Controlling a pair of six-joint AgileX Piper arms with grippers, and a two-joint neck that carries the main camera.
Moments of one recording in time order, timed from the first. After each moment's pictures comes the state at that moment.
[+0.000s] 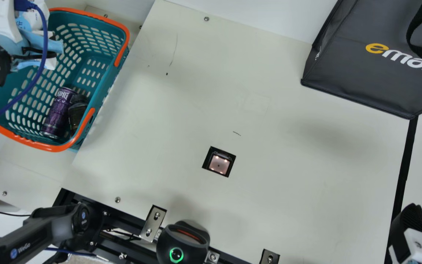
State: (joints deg) left arm 23.3 73.8 -54.8 16.3 29.3 -4.6; right arm 0.7 42.6 -69.7 -0.8 69.5 0.0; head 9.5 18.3
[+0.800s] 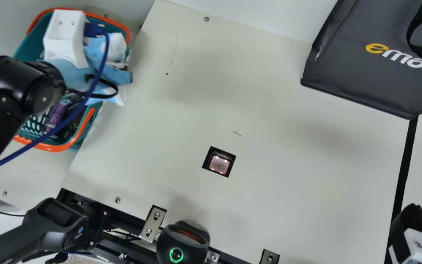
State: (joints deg) left arm -10.2 67.5 -56.0 11.3 51.9 -25.6; right arm 0.7 42.6 -69.7 -0.8 69.6 0.0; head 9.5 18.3
